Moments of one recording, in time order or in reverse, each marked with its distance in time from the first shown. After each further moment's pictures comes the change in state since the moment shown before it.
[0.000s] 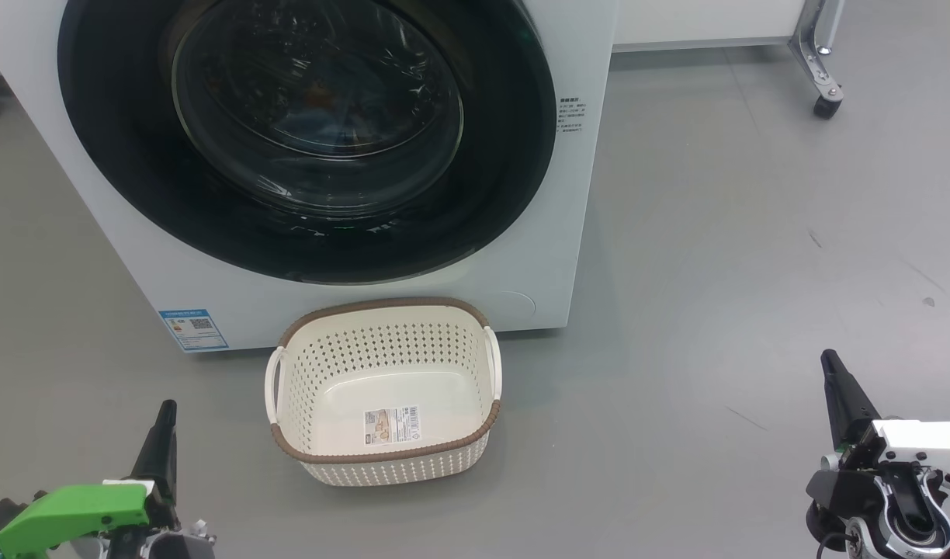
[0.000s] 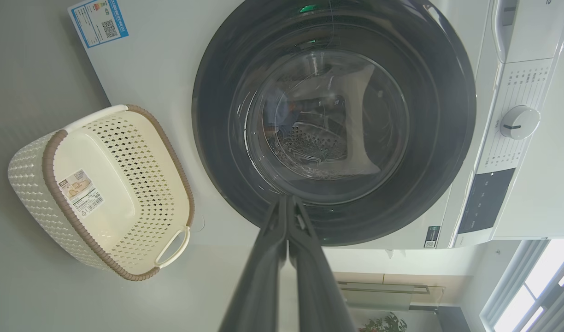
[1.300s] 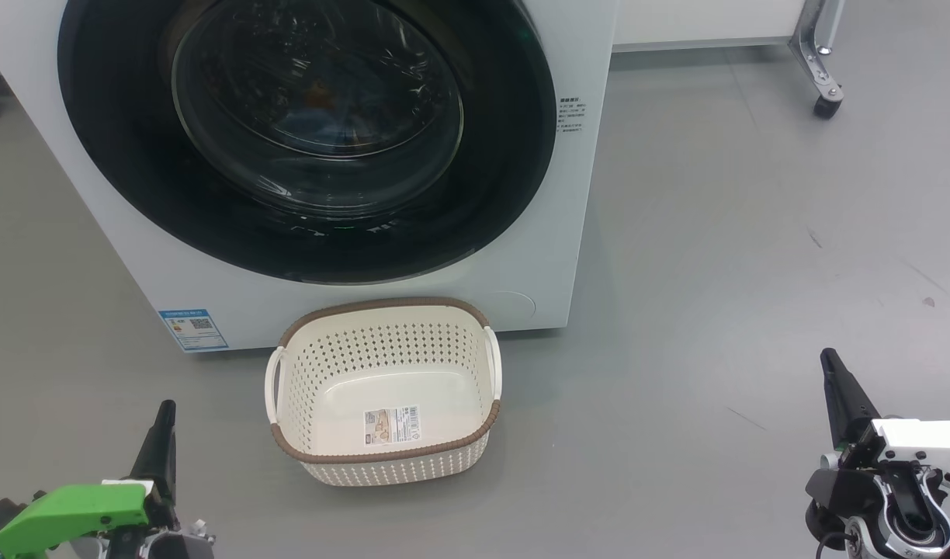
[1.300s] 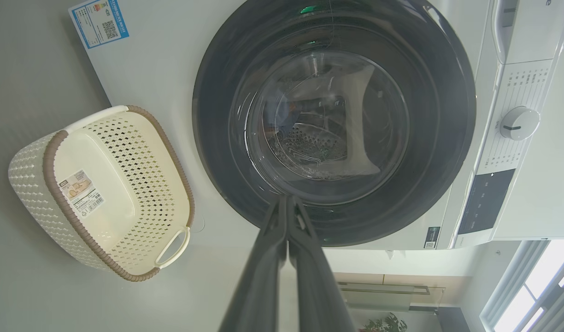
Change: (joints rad) left arm -0.001 0.000 0.002 0.001 0.000 0.000 0.000; right arm 0.000 0.000 0.003 -0.004 0.000 0.000 -0.003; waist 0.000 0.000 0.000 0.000
